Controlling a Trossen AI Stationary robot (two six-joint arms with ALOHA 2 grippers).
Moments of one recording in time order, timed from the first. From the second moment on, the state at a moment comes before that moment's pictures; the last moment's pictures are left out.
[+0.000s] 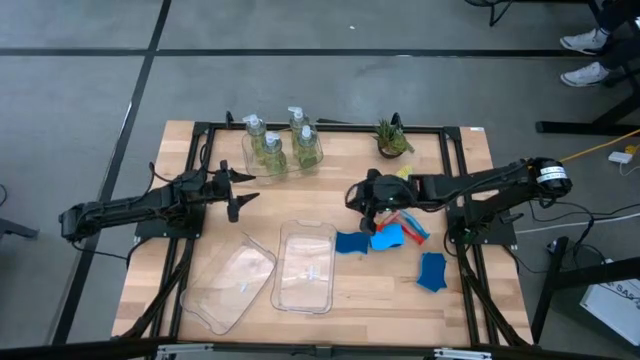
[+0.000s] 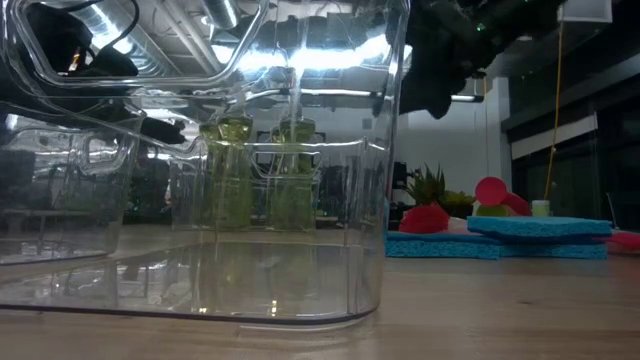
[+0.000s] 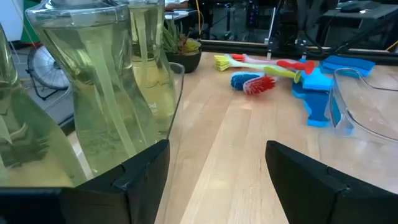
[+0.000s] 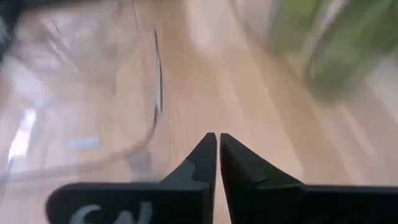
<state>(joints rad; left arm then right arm) 0.32 0.21 0.01 0.01 -0.02 0.00 0.02 1.32 0.84 -0.15 0.13 0.19</state>
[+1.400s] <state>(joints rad) 0.32 0.21 0.01 0.03 -0.02 0.00 0.04 1.32 0.72 -0.68 0.17 -0.17</state>
